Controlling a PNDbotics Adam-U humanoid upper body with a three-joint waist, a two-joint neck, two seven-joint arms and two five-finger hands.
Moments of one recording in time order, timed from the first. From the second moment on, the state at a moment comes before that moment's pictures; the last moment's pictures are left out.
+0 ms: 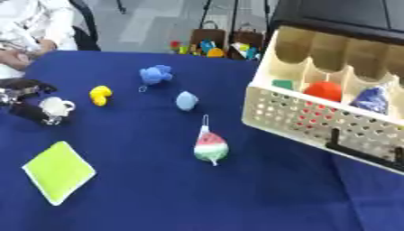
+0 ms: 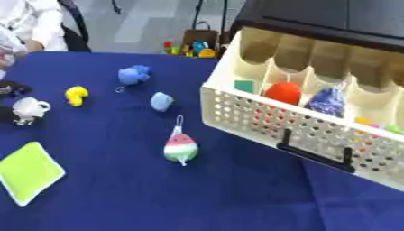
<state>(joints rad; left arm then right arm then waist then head) -0.68 0.94 0.04 -0.98 -0.86 -0.06 -0.61 -0.54 -0.38 -0.12 -1.99 0.49 -0.41 -0.66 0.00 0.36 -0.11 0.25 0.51</state>
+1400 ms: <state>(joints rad) -0.70 0.93 0.05 -0.94 -0.78 -0.06 -0.64 -0.54 -0.37 -0.12 -1.99 0.49 -0.39 -0.70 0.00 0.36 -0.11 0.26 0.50</state>
